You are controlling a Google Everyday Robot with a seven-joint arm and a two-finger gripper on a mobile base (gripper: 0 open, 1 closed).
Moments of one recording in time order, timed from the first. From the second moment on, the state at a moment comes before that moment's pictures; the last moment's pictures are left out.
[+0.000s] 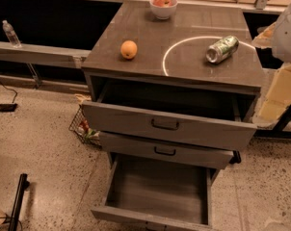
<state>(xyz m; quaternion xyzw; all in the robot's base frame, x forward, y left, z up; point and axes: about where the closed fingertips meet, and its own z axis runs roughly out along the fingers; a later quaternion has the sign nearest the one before) 0.438 -0.217 0.976 -0.60 0.78 -0.03 0.16</state>
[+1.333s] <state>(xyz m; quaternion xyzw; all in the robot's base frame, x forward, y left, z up) 0.562 -0.197 0.985 -0.77 0.61 -0.09 0.15</state>
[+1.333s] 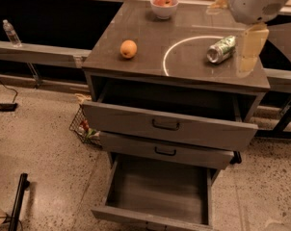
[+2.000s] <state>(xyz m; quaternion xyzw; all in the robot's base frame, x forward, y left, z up) 0.628 -0.202 0.984 -0.83 0.52 -0.10 0.19</state>
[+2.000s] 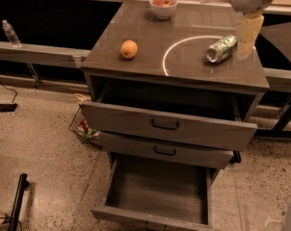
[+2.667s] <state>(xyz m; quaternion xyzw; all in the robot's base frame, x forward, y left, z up) 0.639 -0.260 0.969 -0.80 0.56 -0.14 0.15</state>
